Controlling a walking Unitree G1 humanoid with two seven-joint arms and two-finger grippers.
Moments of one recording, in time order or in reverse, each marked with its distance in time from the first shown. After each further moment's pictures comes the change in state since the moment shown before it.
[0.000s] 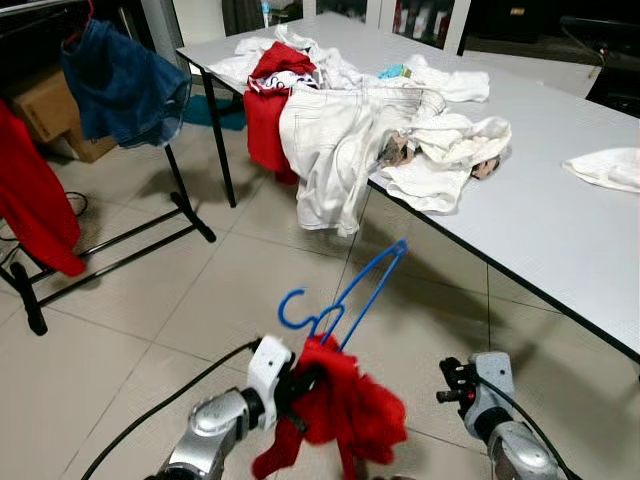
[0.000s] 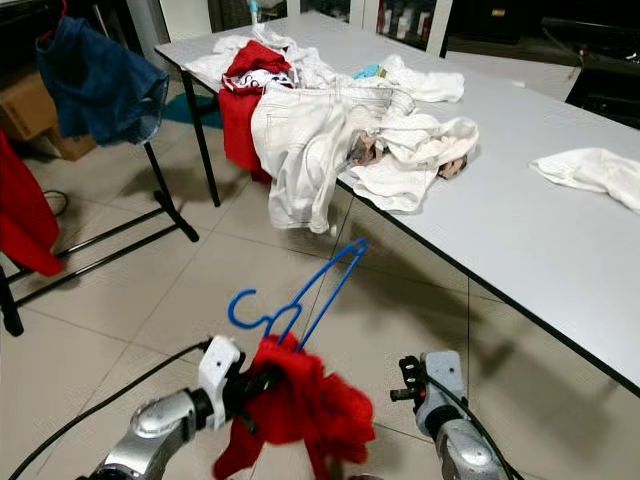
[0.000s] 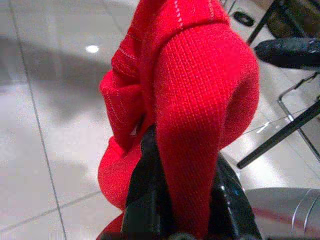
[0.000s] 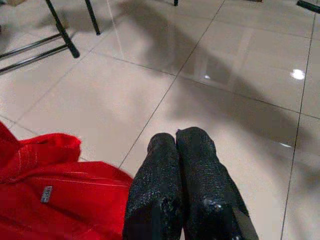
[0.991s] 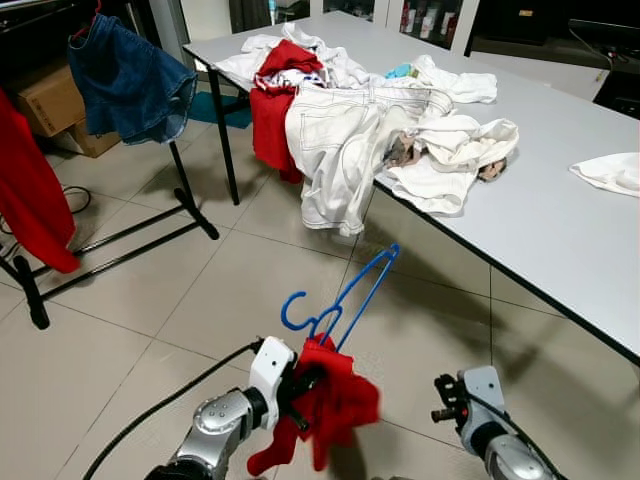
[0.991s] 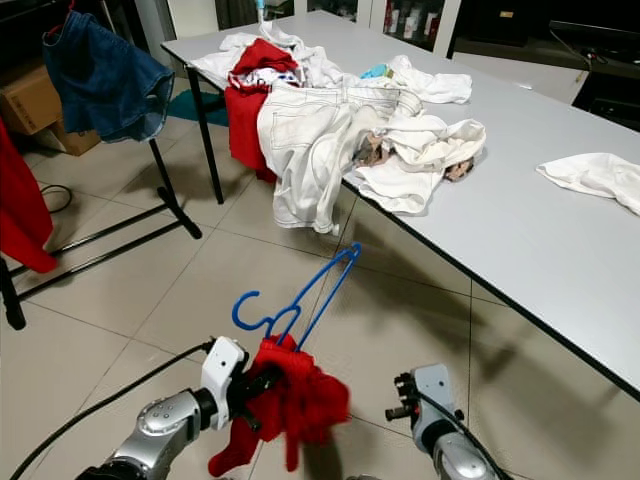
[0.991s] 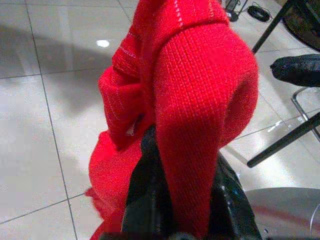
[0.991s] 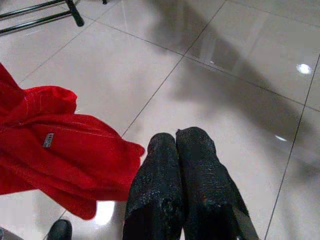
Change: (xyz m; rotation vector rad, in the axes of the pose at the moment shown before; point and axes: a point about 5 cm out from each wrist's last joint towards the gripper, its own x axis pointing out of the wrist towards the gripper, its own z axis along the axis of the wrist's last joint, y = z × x) left arm 0.007 0.001 -0.002 0.014 0.017 0.027; right arm -0.006 0.004 -0.020 -0.068 0.075 0.018
